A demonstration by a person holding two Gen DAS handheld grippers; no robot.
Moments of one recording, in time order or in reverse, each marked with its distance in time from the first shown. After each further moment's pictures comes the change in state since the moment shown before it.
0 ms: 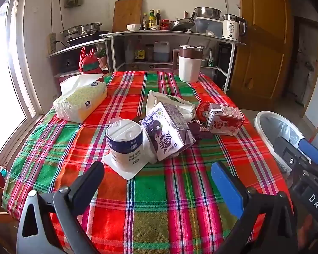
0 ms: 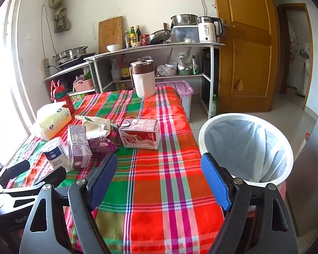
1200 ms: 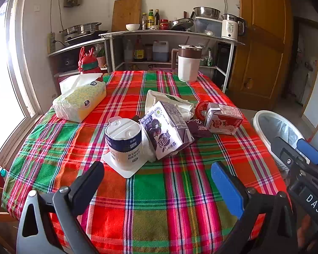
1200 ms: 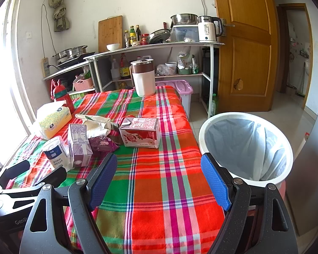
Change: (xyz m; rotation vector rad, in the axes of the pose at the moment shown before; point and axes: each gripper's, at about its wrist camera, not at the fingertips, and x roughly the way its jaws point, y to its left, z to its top) left arm -0.001 -0.002 -0.001 -0.002 0.006 -0.007; right arm 0.001 0.001 -0.002 0.002 0.006 -0.001
